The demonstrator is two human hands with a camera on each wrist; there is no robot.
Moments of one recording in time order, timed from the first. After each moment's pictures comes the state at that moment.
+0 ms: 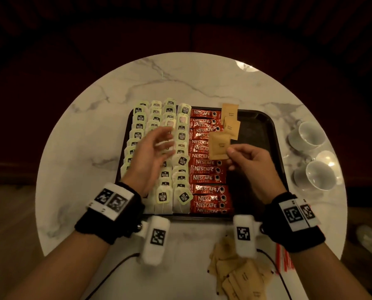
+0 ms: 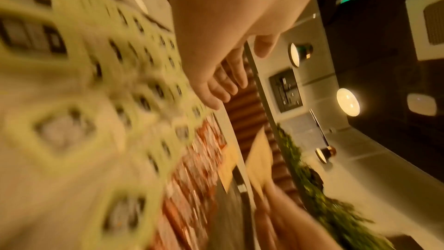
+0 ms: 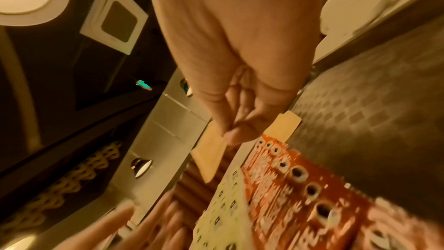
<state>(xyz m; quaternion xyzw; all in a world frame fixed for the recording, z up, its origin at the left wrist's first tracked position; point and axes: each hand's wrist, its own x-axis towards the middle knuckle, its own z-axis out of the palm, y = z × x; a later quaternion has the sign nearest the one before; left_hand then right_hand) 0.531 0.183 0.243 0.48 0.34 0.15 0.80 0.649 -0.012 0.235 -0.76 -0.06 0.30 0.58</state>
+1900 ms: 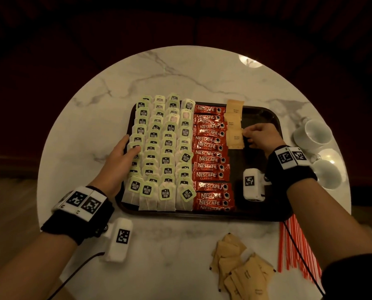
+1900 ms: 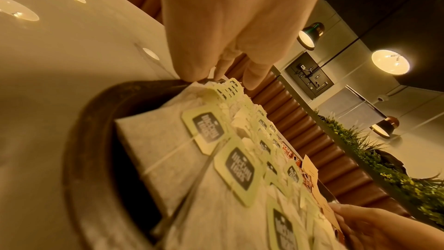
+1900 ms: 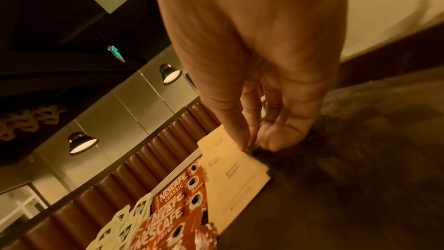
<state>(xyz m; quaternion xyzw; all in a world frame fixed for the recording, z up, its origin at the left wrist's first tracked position) 0.486 0.231 0.206 0.60 0.42 0.08 0.67 0.753 0.010 0.190 -0.88 -0.02 0.28 0.38</state>
